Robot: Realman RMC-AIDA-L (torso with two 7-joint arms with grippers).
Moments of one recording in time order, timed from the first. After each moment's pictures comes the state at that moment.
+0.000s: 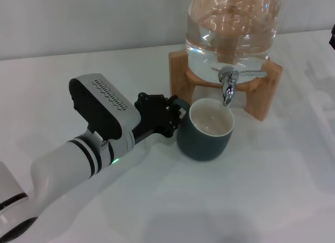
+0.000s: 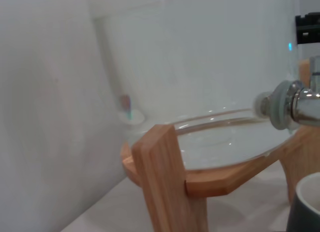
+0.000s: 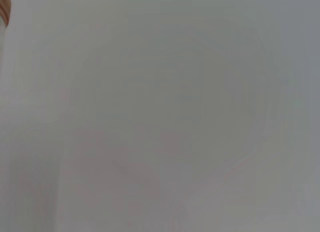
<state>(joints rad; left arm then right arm) -0.81 -2.11 2.68 0.38 -0.59 0.61 -0.20 0.49 2.02 -0.50 -0.05 2.40 1.19 -2.91</state>
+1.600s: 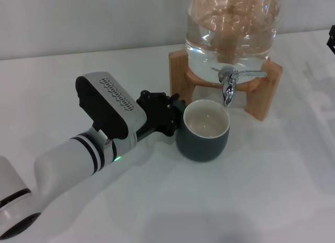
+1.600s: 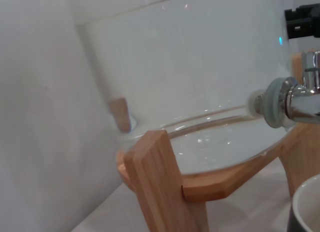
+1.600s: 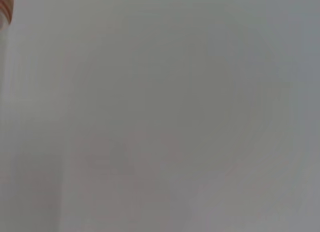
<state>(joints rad) -0.82 -2.11 2.68 0.39 -0.60 0.58 -0.14 0.50 2.02 -0.50 -0.04 2.40 1.19 -2.91</state>
